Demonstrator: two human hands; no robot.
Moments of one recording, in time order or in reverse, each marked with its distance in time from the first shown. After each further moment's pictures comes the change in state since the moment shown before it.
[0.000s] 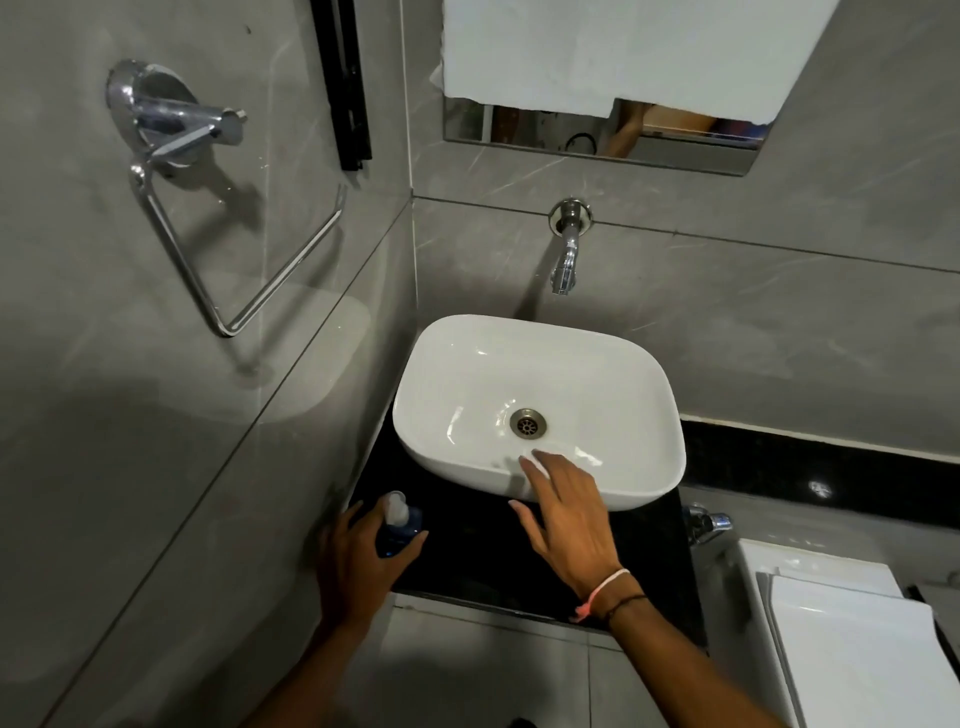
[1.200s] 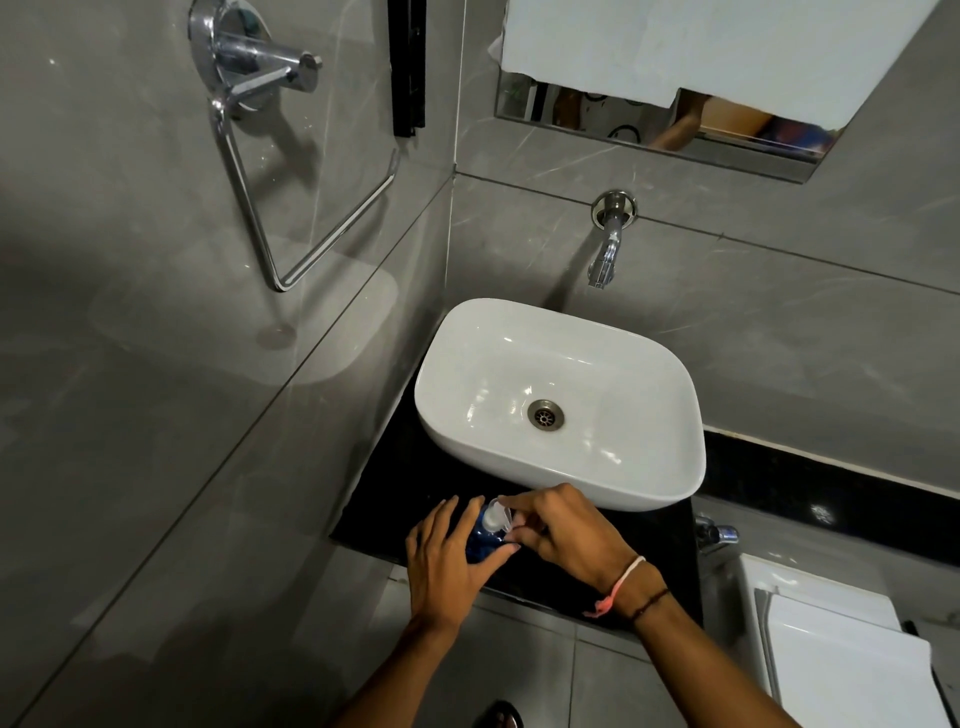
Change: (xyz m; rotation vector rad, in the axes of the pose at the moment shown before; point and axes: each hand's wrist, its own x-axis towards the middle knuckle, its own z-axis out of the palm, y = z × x) left_hand -0.045 0.077 0.045 -0.020 -0.085 0.004; right_hand 0.015 -0.018 -0.030 0.250 -0.464 -0.183
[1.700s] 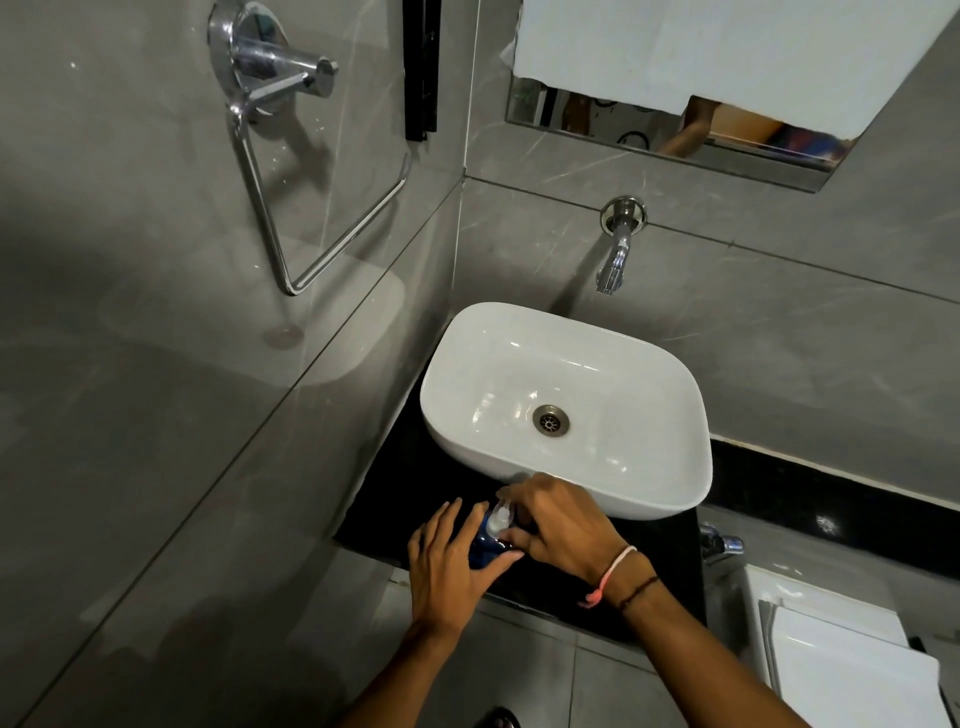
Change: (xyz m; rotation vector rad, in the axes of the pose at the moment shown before) left_hand 0.001 0.001 -0.001 -0.013 0.029 -0.001; right_hand 0.017 -0.004 -0.003 -0.242 0.007 -0.058
